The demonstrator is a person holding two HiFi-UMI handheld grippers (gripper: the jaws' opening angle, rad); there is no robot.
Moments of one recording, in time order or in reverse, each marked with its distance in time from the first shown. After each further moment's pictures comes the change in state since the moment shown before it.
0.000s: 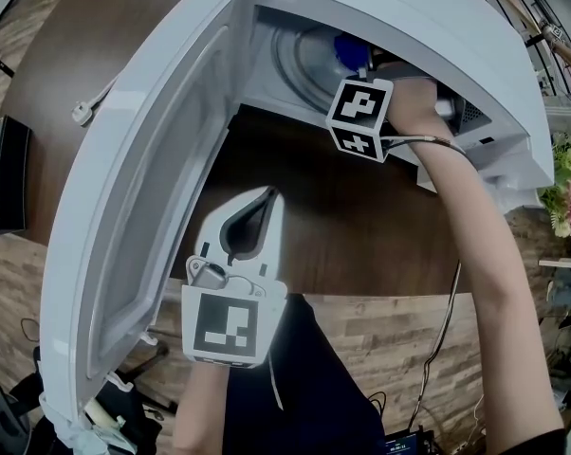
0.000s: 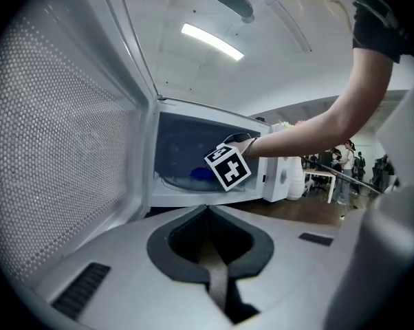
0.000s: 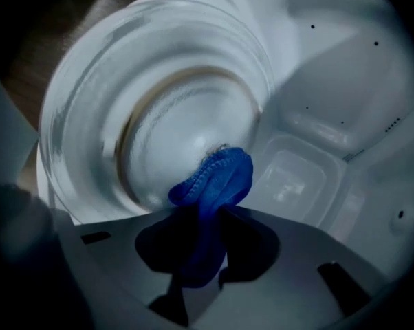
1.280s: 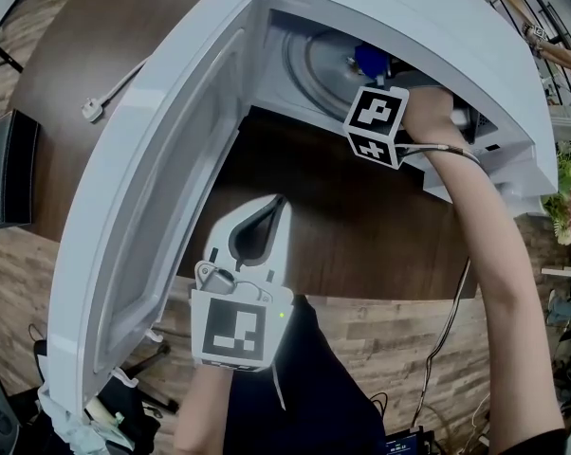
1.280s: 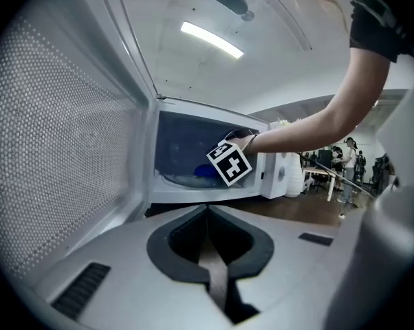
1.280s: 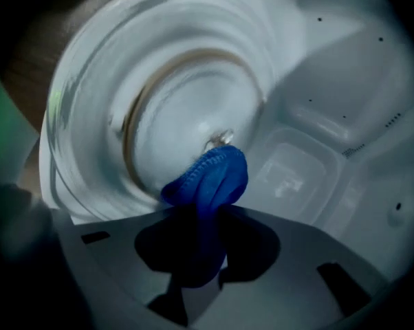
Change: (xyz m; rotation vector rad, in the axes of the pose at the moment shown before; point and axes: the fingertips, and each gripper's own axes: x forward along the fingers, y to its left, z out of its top) left arm -0.005 -0.002 -0.005 0.011 0.018 0.000; right arm 0.001 0.004 -0.018 -0.034 0.061 0.008
